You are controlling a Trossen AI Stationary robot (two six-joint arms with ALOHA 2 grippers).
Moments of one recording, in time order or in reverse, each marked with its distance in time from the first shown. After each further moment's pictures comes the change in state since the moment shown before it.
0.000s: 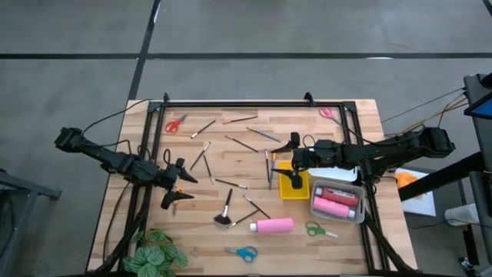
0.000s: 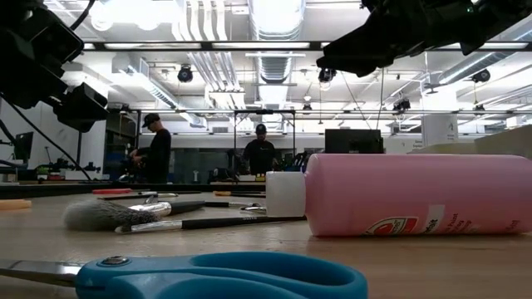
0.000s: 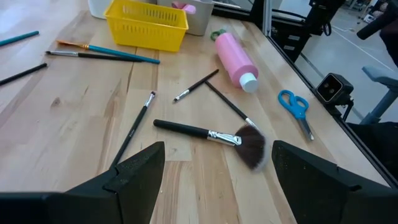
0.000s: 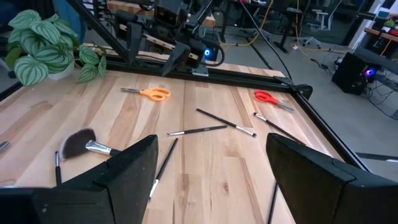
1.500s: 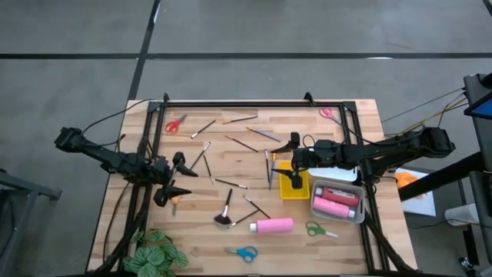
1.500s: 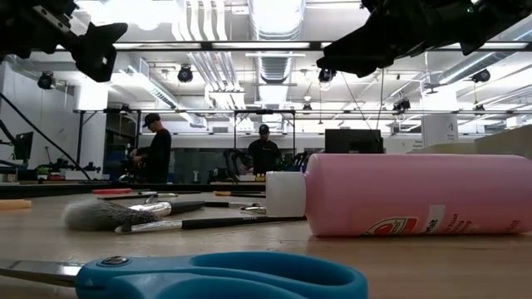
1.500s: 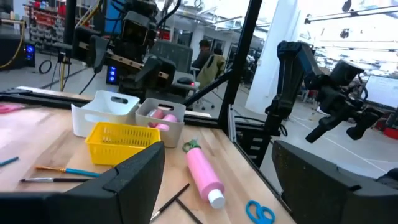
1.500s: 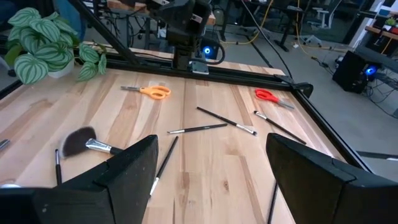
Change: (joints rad) left arm -0.001 0.001 0.002 0.437 0.000 0.073; right arm 0.000 0.000 0.000 -0.007 0.000 0.001
